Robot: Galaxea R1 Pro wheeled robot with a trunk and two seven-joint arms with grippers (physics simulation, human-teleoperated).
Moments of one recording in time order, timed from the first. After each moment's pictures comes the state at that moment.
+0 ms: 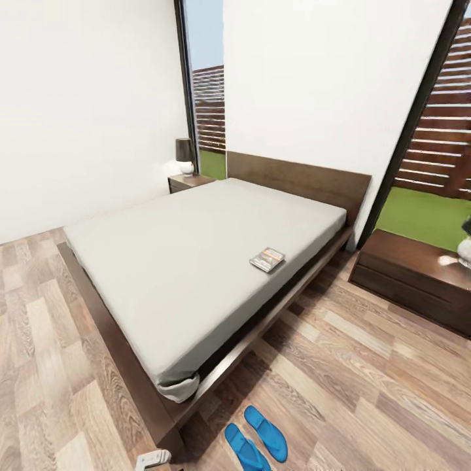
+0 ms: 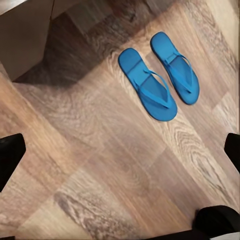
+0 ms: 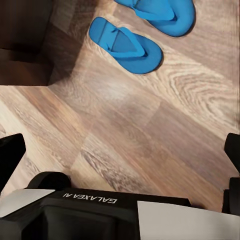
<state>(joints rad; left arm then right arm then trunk) -0.43 0.05 -0.17 -0.02 0.42 -0.14 -0.44 -0.33 -0.17 -0.19 -0.03 -0.18 -0.04 0.69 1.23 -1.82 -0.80</state>
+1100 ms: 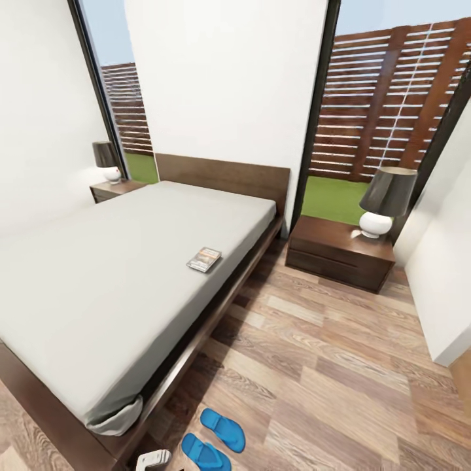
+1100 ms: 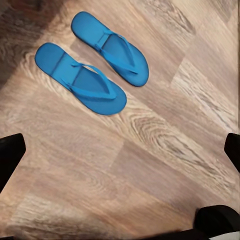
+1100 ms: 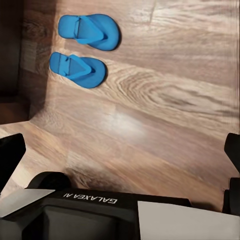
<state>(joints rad) -0.43 0.04 -0.17 -0.02 0.42 -0.14 -0.44 -0.33 -0.17 -0.19 -0.03 -0.18 -0.04 0.69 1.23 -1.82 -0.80</state>
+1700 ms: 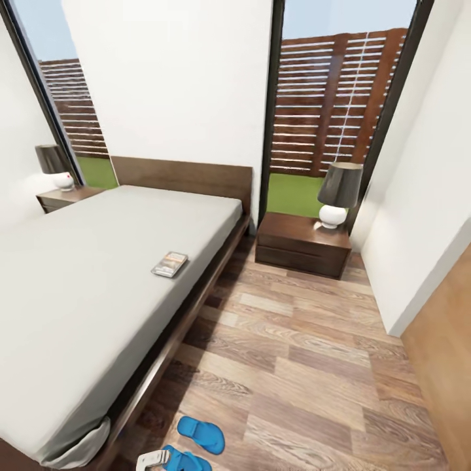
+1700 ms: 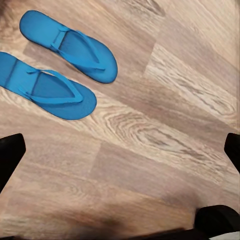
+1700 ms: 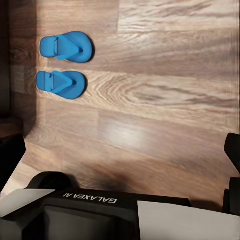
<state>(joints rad) -0.43 0.04 -0.17 -0.02 0.42 -0.14 -0.44 -0.33 -0.17 -0.19 -0.03 -0.18 -0.04 0.69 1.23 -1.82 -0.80</state>
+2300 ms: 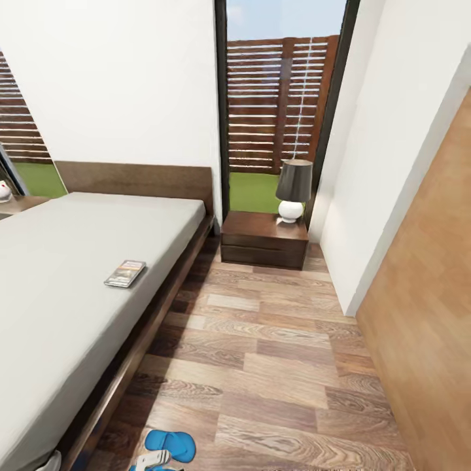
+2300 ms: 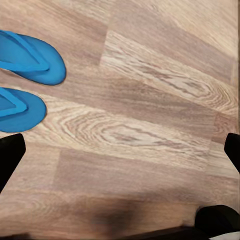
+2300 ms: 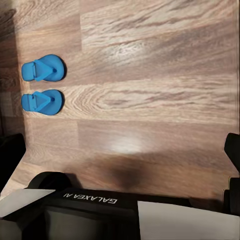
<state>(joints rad) -0.43 0.04 -0.17 -0.02 0.42 -0.14 -0.44 -0.33 -0.17 -0.19 -0.03 -0.18 -0.04 0.69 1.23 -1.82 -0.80</state>
